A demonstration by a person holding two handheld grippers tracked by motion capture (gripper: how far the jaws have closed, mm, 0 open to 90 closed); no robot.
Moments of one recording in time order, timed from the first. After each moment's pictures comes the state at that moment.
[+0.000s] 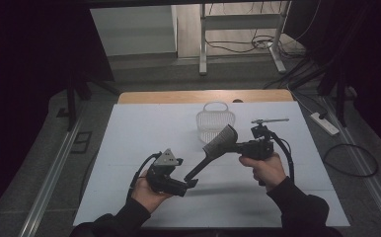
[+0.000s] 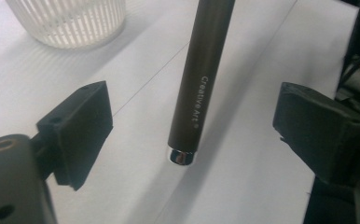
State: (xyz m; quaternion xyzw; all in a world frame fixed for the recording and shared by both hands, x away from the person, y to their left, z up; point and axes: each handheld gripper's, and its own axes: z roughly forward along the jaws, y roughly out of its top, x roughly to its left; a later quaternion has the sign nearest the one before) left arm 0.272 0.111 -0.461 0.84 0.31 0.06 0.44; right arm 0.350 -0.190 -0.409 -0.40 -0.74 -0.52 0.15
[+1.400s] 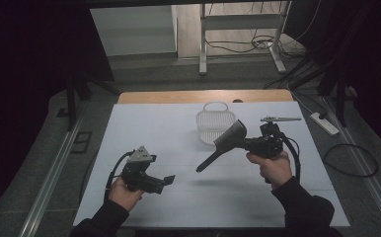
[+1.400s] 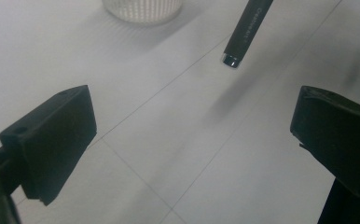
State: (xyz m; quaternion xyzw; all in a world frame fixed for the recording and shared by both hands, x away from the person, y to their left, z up) left arm 0.268 0.171 -0.460 0.82 0.37 0.09 0.42; right arm 0.347 -0.207 -0.400 -0.41 -0.74 -0.53 0.06
